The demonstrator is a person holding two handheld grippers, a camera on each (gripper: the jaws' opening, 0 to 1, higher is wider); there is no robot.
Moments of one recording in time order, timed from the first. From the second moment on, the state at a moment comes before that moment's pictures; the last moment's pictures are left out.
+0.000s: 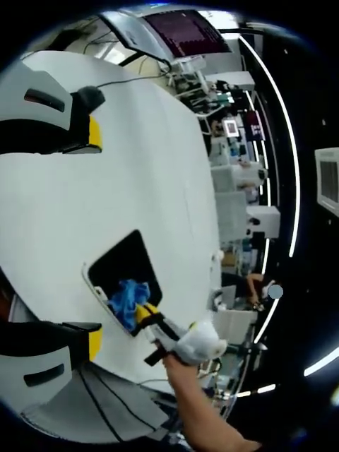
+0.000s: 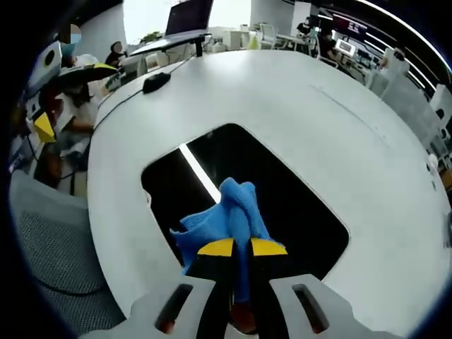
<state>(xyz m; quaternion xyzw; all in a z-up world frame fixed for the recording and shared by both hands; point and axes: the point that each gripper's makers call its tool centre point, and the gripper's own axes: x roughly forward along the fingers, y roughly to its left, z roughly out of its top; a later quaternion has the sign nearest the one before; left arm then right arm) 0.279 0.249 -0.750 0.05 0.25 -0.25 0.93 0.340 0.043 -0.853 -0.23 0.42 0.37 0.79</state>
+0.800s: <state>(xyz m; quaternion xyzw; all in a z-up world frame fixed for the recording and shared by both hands) 0.274 0.246 -0.756 0.05 0.25 -0.26 0.93 0.304 0.047 -0.854 -0.24 0.42 0.39 0.79</state>
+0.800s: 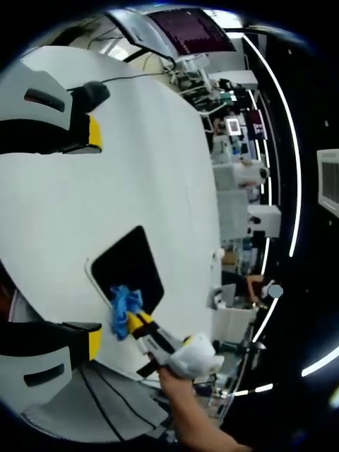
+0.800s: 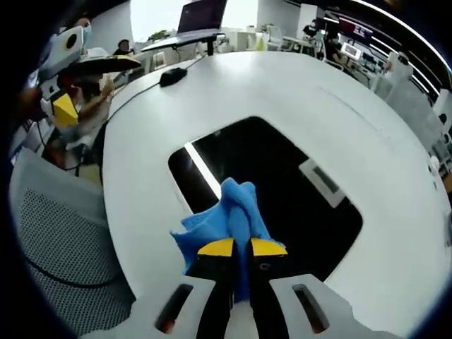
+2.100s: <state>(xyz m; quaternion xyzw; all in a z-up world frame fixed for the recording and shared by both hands) 0.270 0.239 -0.760 0.05 0.26 -0.26 0.93 0.299 0.044 -0.853 -0.19 0.43 0.41 0.78</state>
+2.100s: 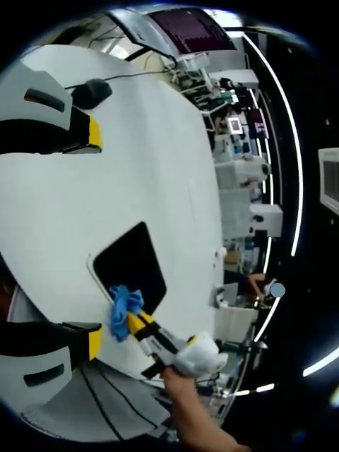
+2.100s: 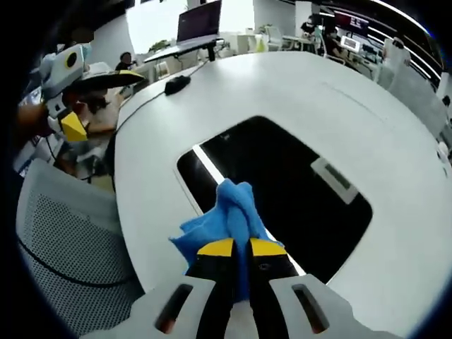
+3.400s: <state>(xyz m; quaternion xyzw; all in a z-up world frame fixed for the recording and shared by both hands) 0.267 0.250 -0.758 0.03 0.26 -0.26 0.93 0.296 -0.010 -0.854 -0.20 0.45 0.39 0.78</state>
